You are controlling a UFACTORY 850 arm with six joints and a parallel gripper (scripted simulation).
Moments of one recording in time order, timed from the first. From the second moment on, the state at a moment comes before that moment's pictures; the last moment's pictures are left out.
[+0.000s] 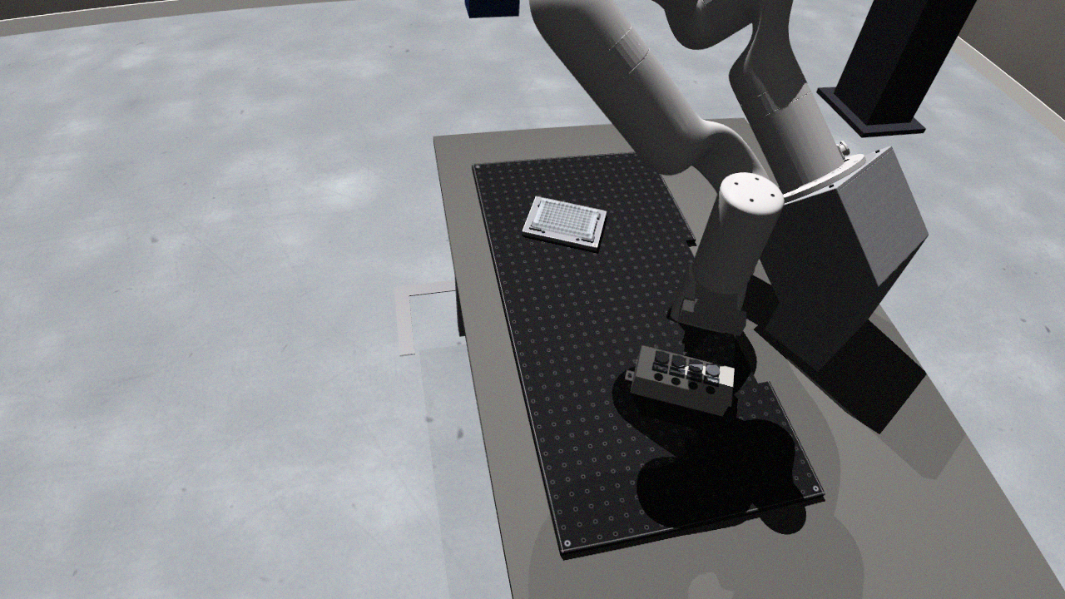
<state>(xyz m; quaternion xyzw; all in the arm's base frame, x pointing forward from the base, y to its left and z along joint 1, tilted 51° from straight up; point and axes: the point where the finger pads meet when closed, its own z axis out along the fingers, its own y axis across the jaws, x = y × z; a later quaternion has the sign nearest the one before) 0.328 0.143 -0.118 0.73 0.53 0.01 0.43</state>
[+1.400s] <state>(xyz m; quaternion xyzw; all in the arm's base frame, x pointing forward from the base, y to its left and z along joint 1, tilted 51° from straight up) 0.315 0.136 -0.141 0.73 0.53 0.01 0.43</state>
